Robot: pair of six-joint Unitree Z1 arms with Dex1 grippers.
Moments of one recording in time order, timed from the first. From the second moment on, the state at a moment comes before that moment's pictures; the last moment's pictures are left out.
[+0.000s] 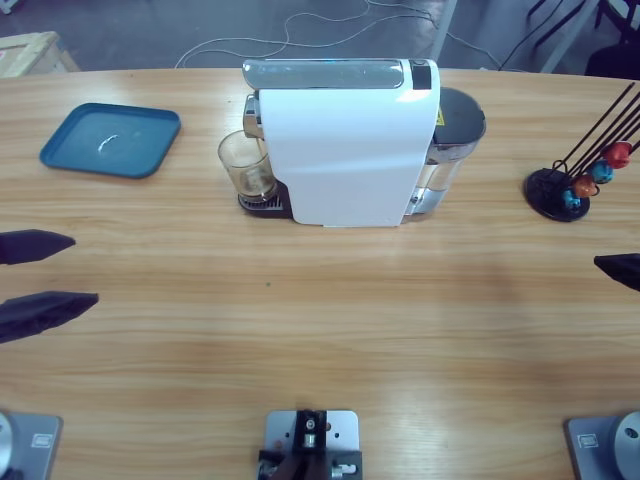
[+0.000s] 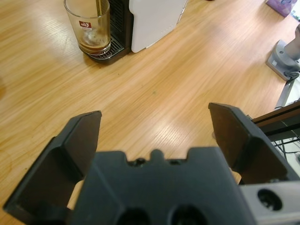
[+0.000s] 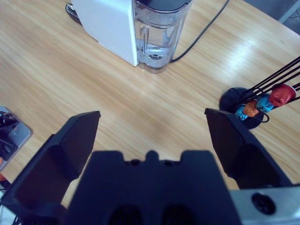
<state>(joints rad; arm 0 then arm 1) -0.62 0.88 -0.50 0.22 -0.37 -0.03 0.70 0.88 -0.76 0.57 -0.10 0.02</state>
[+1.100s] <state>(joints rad) -0.62 0.82 -0.49 0.22 -0.29 -0.03 0.70 0.88 -0.76 0.57 -0.10 0.02</state>
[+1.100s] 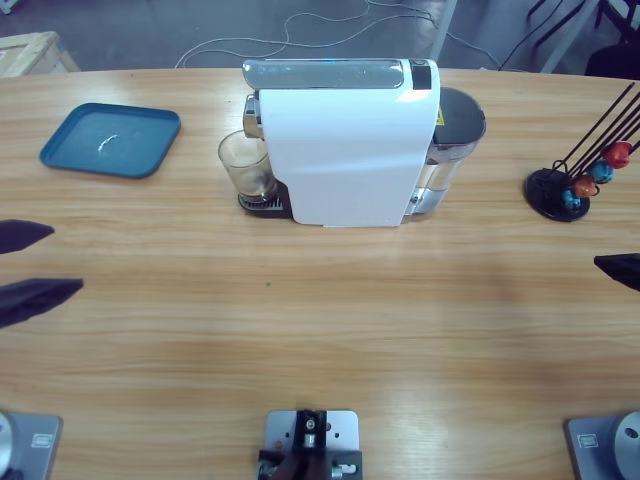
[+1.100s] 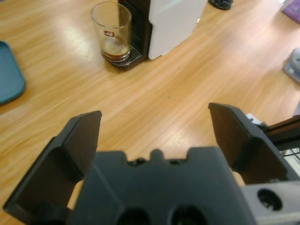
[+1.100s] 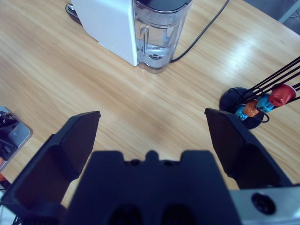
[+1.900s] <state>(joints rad) -0.60 1.13 -0.70 0.20 -0.08 0.32 0.70 0.91 -0.76 0.57 -0.10 0.02</state>
